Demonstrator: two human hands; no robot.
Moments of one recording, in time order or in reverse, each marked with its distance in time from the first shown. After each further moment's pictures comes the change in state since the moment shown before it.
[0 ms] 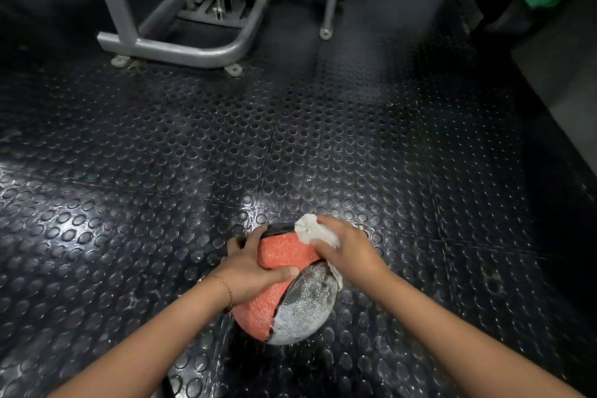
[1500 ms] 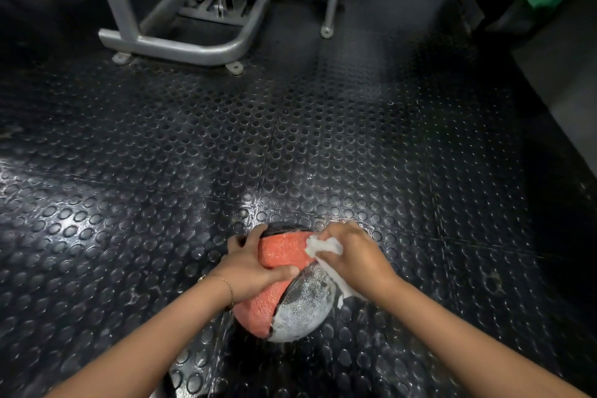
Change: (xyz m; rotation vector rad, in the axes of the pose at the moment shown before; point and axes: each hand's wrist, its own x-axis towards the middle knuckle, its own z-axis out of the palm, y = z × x) left_hand -0.003 0.001 0.000 0.009 0.001 0.008; right_hand -0.014 -0.004 -0.005 -0.096 0.018 -0.106
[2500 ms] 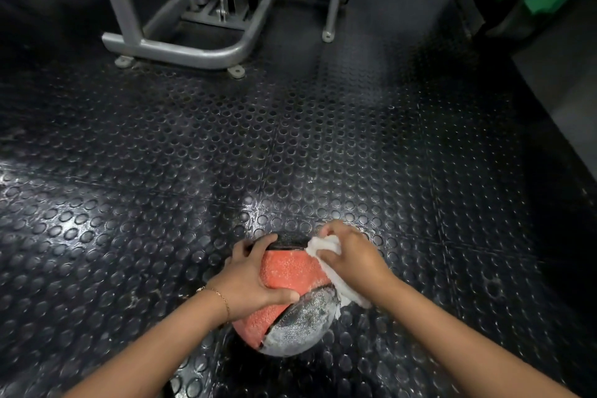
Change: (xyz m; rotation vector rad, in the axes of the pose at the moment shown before) left_hand -0.005 -0.014 0.007 0.115 -0.014 0.134; right_hand 0.006 -0.005 -0.001 0.004 -0.058 0.105
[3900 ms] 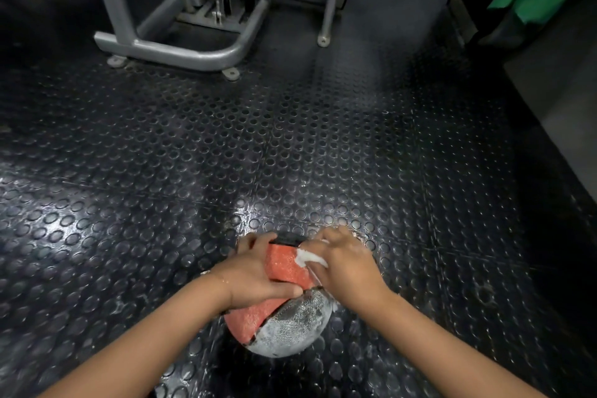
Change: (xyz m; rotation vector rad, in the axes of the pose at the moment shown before) left_hand 0.017 0.019 -0.010 0.089 -0.072 0.049; right_hand -0.005 0.003 0.003 -0.309 0.149 -0.282
